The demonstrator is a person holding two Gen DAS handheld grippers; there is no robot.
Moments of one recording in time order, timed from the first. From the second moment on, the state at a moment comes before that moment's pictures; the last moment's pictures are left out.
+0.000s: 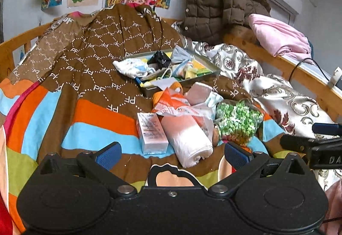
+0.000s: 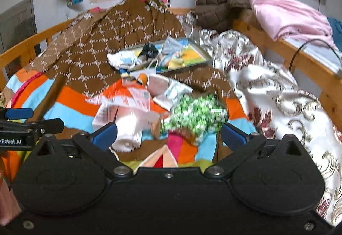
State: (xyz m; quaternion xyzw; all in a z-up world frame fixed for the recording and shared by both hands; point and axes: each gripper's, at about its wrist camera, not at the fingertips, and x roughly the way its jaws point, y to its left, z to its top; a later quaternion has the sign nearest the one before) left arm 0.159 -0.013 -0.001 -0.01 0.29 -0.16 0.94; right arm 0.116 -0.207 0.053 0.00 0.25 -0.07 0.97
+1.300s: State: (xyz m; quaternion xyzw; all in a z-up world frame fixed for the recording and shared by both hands) left arm 0.196 -0.023 -0.026 0.02 0.36 -0.13 0.92; right arm 0.153 -0.221 0.002 0.06 0.36 -0.09 0.93
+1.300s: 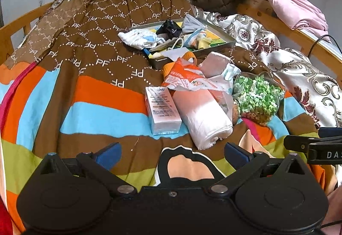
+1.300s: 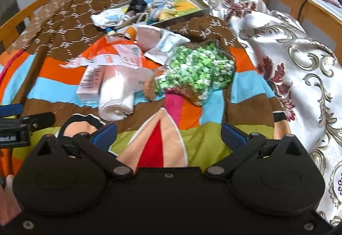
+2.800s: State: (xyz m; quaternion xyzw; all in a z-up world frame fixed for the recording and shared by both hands) left arm 0.239 -0.010 0.011 -0.04 0.25 -0.08 0.96; right arm 0.194 -0.225 0.024 -0.02 0.21 -0.13 0.97
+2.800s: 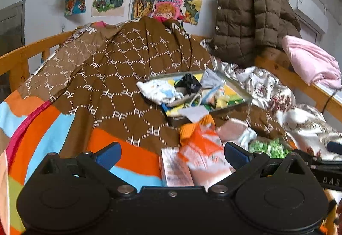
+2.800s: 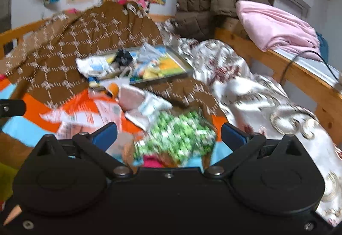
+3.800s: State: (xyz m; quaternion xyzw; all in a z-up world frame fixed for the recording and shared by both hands) left arm 0.456 -0.068 -0.037 0.00 0.33 -0.29 0.90; right arm 0.347 -0.239 0.001 -0.19 0.16 -0.01 0.97
